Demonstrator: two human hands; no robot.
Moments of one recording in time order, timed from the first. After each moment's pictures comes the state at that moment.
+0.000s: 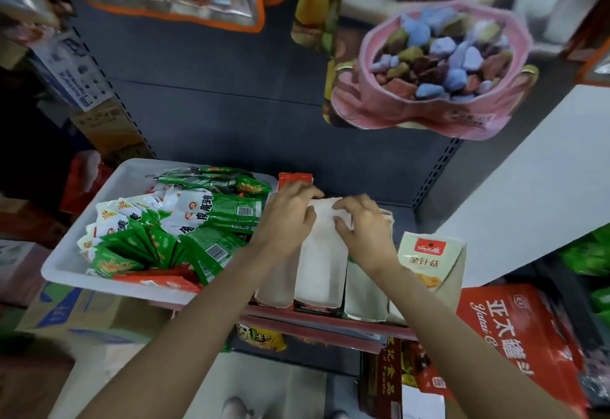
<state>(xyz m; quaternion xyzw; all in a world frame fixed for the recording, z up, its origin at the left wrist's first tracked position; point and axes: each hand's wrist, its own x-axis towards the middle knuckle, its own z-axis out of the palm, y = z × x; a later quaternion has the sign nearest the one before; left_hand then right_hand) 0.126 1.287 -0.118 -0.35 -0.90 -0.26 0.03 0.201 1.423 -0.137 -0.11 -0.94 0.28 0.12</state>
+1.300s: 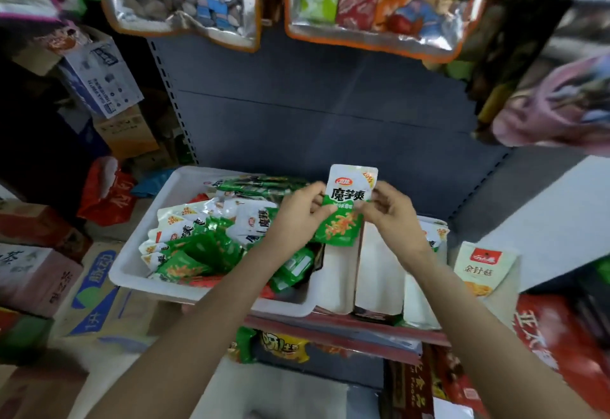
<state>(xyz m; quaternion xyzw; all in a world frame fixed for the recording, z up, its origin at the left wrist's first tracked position) 0.084 1.191 -0.099 -0.29 -0.82 -0.49 -0.10 0.162 1.338 -0.088 -0.12 -0.78 0.60 0.14</state>
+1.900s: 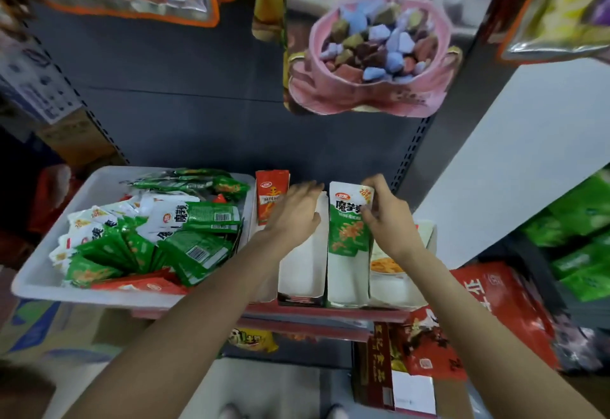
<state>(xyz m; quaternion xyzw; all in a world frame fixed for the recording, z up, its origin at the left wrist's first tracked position) 0.129 1.330 -0.135 -0.39 -0.91 -0.14 -0.06 0.243 1.467 -0.110 -0.16 -0.92 0.32 0.15</state>
